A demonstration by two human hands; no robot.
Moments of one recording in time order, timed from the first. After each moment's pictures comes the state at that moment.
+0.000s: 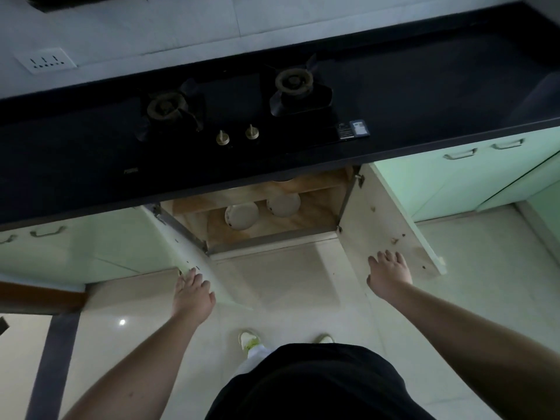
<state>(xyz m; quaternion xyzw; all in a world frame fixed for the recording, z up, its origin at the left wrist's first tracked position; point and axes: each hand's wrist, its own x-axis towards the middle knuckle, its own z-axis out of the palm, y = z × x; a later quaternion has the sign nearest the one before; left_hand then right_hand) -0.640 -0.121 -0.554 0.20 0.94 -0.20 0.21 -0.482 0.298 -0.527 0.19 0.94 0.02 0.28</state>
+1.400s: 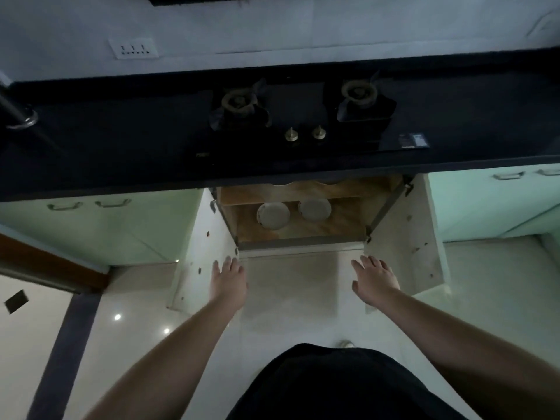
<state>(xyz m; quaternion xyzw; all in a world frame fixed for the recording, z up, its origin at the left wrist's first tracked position) -0.645 -0.202 -0.517 0.23 0.93 -0.16 0.22 -0.527 0.114 -0.503 0.12 0.96 0.00 0.27</state>
